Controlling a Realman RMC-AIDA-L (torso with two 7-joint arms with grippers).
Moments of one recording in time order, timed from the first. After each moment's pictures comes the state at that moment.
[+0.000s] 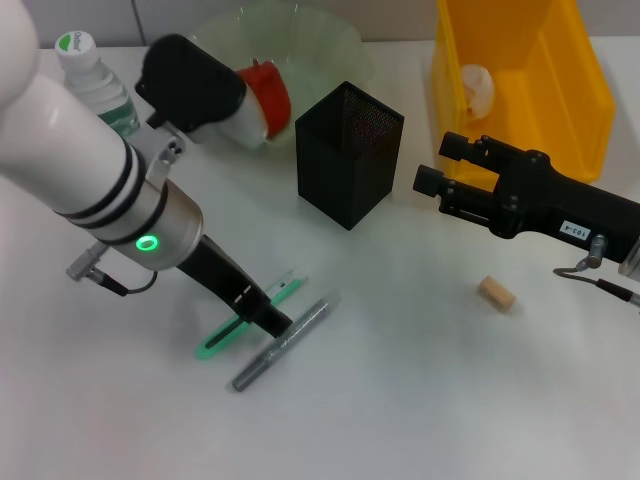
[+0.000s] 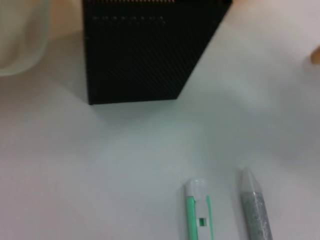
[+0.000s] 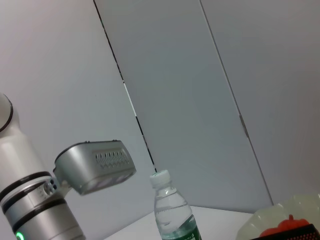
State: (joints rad) left arm -0.61 -2.08 1.62 1.23 2.48 1.44 -2.63; right arm 0.37 2.08 -1.09 -0.52 -1.33 -1.44 1.22
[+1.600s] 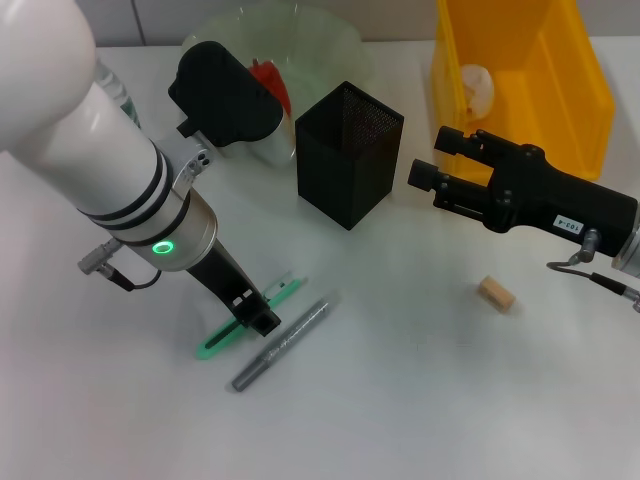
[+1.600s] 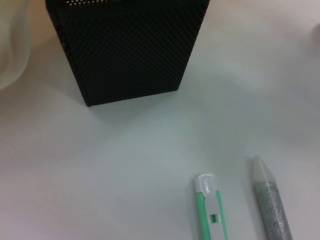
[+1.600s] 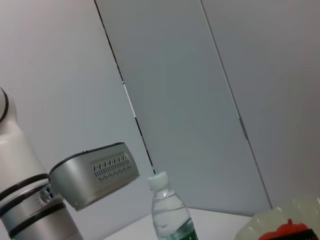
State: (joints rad) left arm -0.65 -2.08 1.70 1.23 2.55 1.43 -2.65; right arm 0.39 2.08 -1.08 -0.49 -1.32 -1.44 1.19
